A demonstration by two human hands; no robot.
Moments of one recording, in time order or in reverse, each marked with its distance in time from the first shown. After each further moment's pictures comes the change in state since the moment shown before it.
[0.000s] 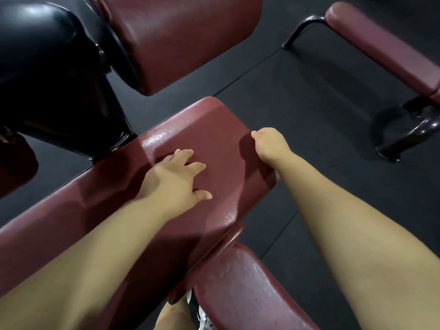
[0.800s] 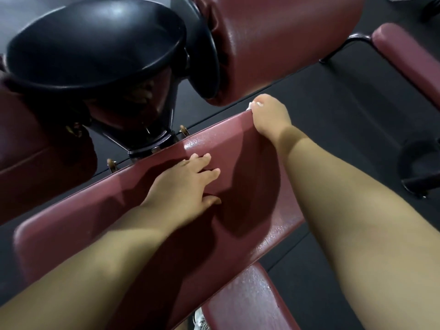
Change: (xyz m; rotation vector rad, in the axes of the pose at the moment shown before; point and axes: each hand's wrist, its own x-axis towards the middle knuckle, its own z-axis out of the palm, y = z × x) left_hand -0.010 -0.056 -0.002 -0.080 0.106 0.049; right_hand 0.068 -0.110 0.048 -0.196 0.081 -0.333
